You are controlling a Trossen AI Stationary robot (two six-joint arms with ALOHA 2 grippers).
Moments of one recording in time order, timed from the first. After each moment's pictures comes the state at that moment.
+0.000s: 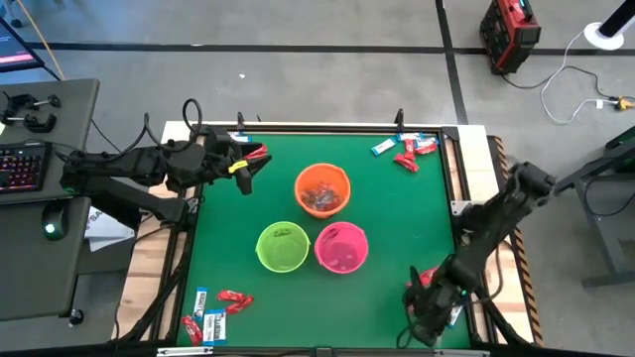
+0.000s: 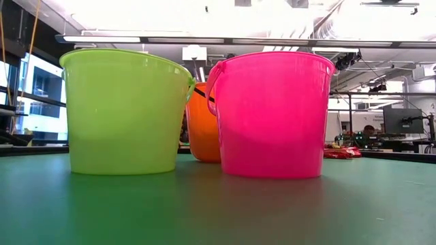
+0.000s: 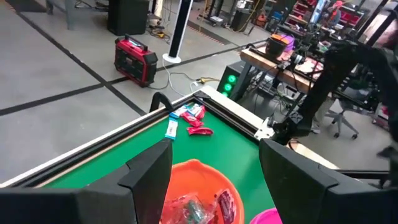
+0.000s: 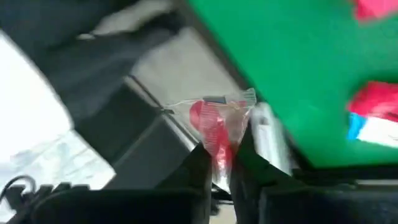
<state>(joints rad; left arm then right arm) -0.12 0.99 1.19 -0.50 -0.63 -0.49 0.84 1.47 1.00 -0.50 -0.41 1.63</state>
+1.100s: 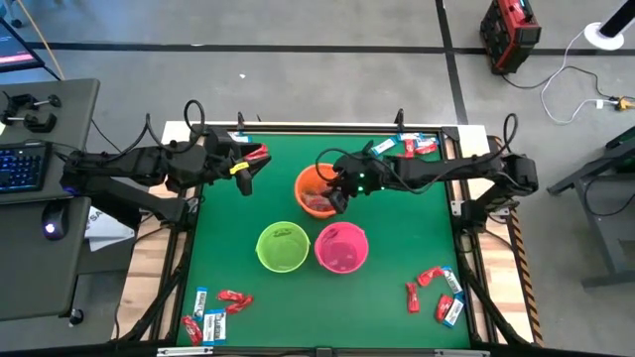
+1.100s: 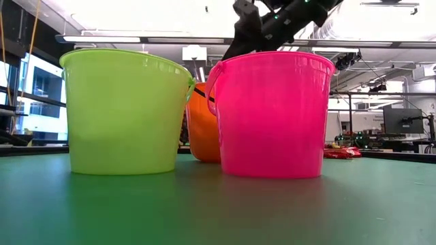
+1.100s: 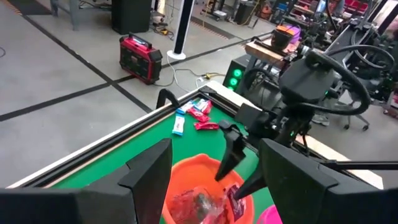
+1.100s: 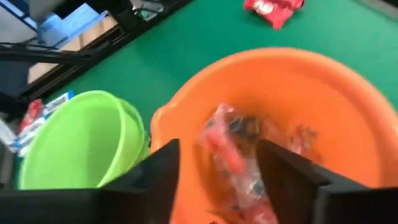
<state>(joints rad) -0.12 0.99 1.19 -0.54 -0.63 -0.47 -0.11 1.57 1.13 -0.20 0.01 0.45</state>
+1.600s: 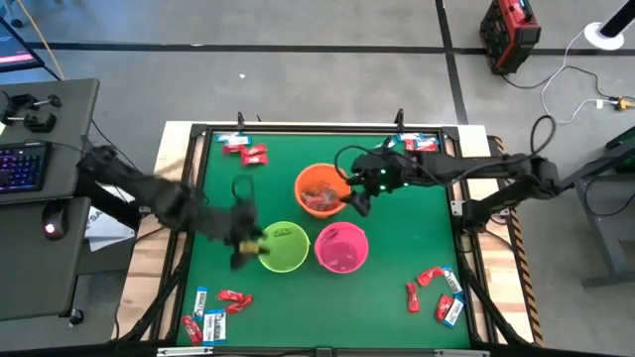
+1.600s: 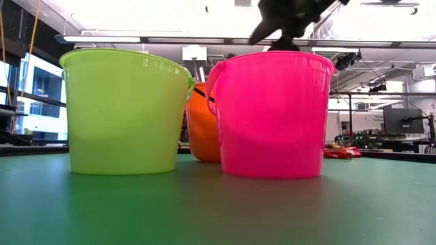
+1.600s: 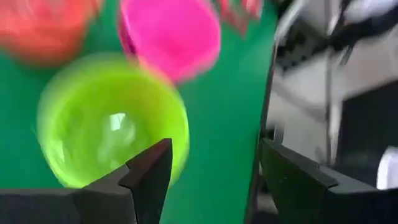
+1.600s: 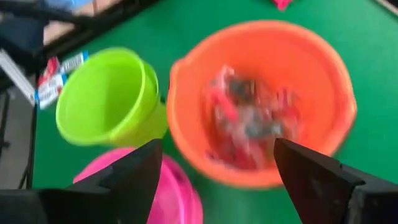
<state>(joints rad) -0.52 1.20 1.19 -0.77 -0.22 -0.89 -0.10 1.37 1.13 -0.50 -0.06 0.38</state>
